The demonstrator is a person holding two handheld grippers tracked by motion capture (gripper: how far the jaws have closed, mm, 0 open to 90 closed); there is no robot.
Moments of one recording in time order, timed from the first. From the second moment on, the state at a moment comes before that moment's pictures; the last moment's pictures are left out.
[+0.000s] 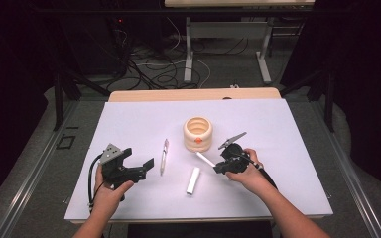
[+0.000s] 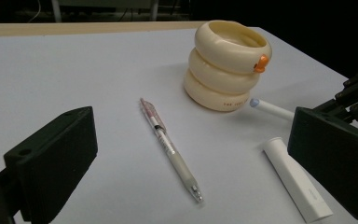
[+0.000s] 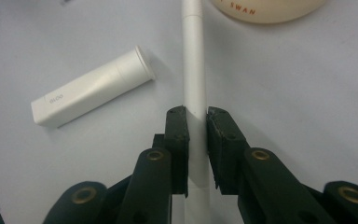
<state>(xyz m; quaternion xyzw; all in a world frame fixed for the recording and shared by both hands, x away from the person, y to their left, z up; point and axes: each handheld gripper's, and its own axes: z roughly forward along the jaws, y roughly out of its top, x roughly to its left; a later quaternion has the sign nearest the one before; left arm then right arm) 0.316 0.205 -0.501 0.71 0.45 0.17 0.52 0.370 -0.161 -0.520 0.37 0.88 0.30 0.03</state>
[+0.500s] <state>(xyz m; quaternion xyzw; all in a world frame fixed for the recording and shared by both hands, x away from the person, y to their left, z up) 0.316 0.202 -0.499 0.71 0.45 0.17 0.51 0.363 -0.165 -0.496 0.35 0.86 0.38 0.06</state>
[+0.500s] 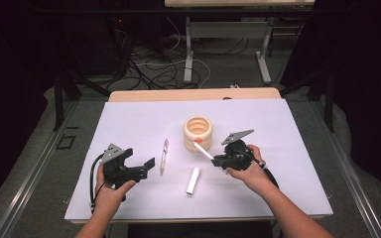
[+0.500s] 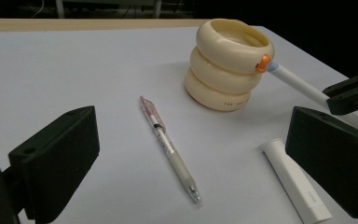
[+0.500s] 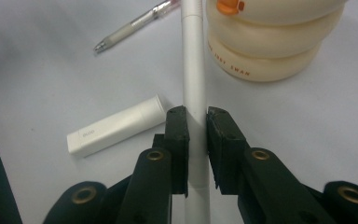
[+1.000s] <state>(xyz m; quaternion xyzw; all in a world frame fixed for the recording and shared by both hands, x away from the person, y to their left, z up) 0.313 0.189 -0.487 0.71 0.44 0.18 0.52 0.355 -0.161 -0.482 0.33 0.84 0.43 0.10</state>
